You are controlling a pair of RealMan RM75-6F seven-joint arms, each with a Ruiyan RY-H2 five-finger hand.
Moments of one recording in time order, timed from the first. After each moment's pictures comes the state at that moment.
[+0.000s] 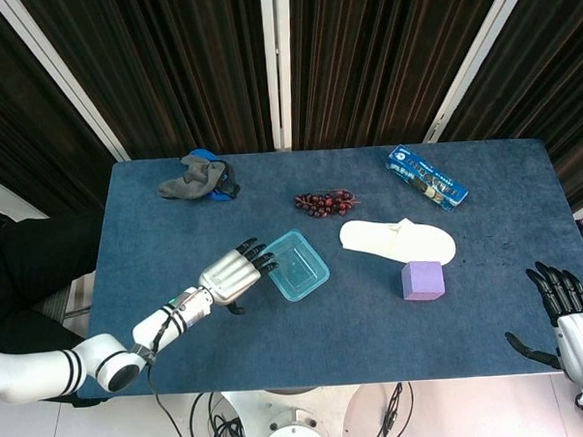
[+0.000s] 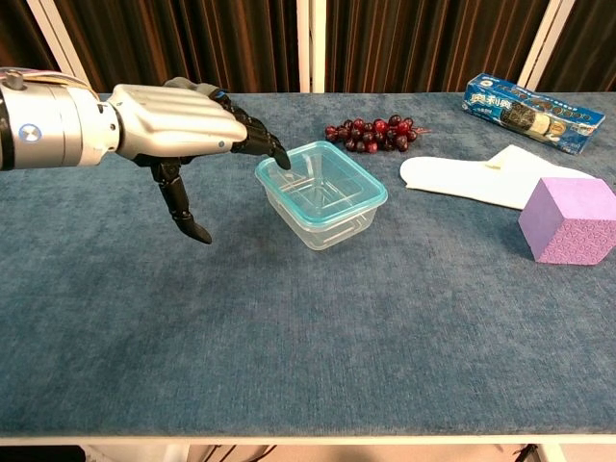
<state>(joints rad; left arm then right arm) -1.02 -1.38 0.00 -1.60 1.27 0.77 0.38 -0.01 -1.11 0.00 -1.54 -1.65 1.63 0.20</state>
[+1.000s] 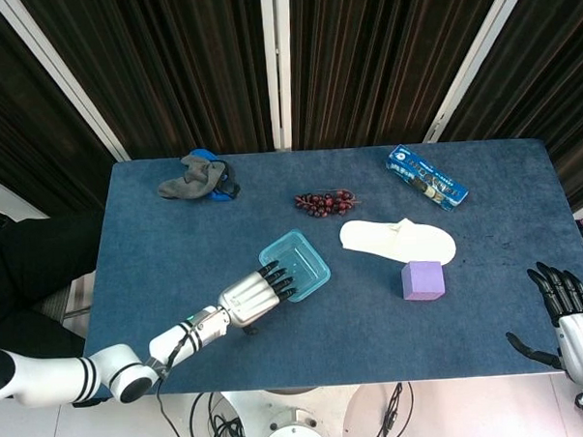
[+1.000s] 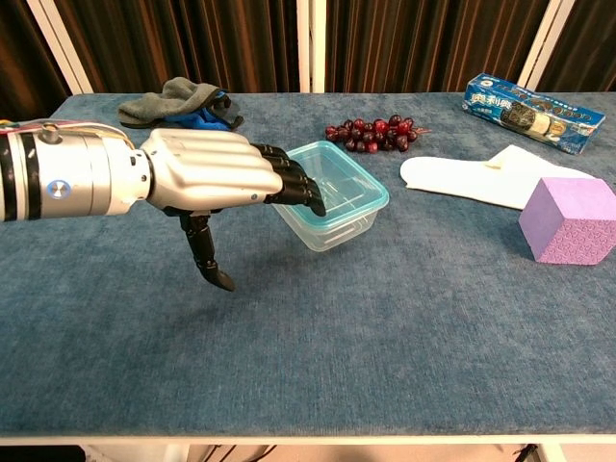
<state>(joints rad) -1.01 -1.46 0.01 -1.60 1.30 0.73 0.48 -0.02 -1.12 0.00 -1.53 -1.65 1.63 0.22</state>
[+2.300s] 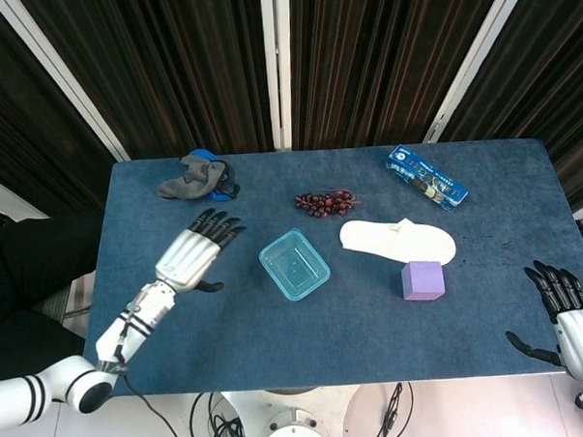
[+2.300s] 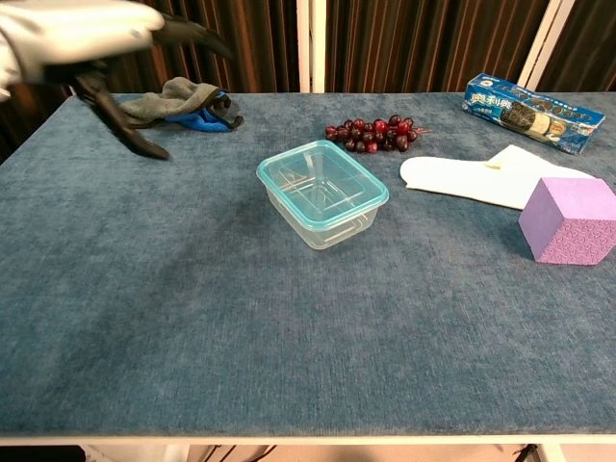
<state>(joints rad) -0.79 -1.28 -0.08 -1.68 1.28 1.07 0.23 0.01 -1.10 0.00 -1.52 -1.64 1.58 0.25</state>
